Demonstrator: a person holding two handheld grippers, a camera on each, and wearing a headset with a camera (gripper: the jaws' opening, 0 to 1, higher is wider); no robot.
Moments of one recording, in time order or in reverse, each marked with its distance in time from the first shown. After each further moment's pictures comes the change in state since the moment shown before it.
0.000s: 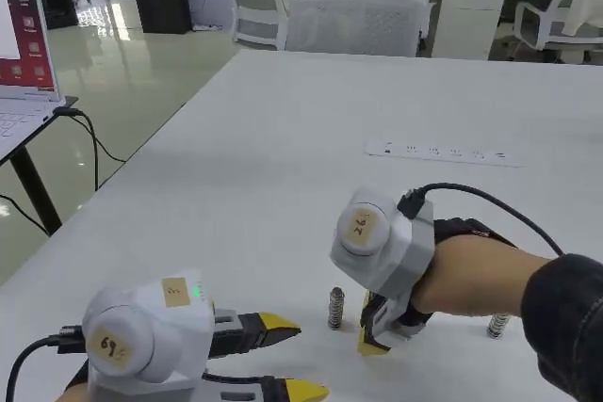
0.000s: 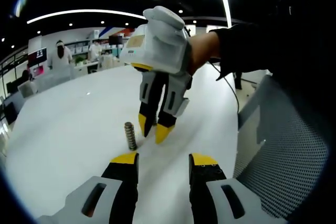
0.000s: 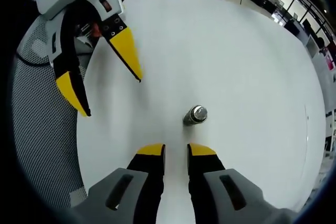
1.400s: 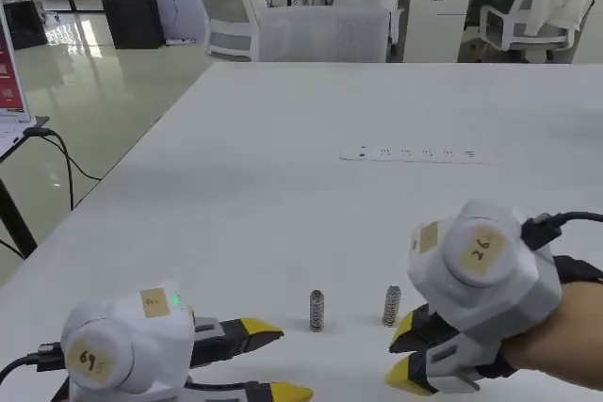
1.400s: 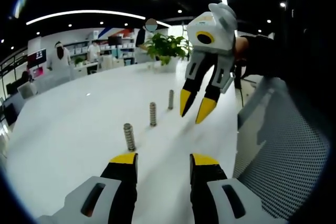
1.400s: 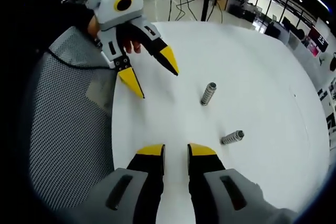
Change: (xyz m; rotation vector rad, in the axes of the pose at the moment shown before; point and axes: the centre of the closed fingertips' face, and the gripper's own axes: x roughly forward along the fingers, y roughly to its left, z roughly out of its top) left arm -0.001 -0.002 0.000 0.006 -0.003 -0.001; right arm -0.063 0.050 -0.031 0.148 -0.236 -0.059
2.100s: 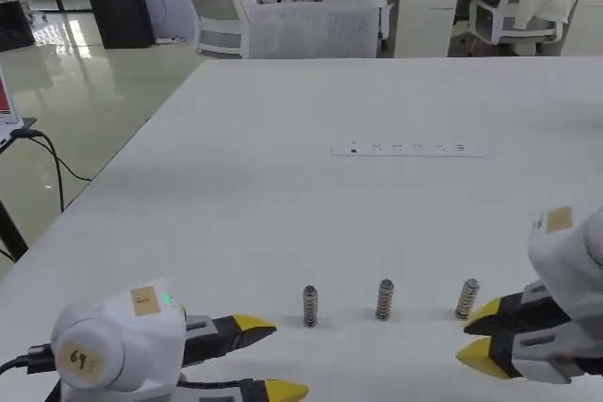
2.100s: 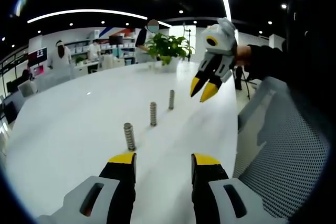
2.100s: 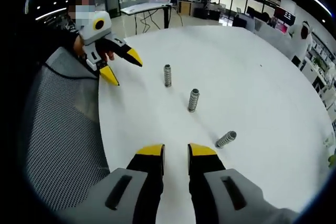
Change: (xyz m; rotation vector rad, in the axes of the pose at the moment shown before) left arm 0.000 0.000 -0.001 -0.013 0.000 0.002; right arm -0.050 -0.033 -0.052 0.228 -0.123 -0.157
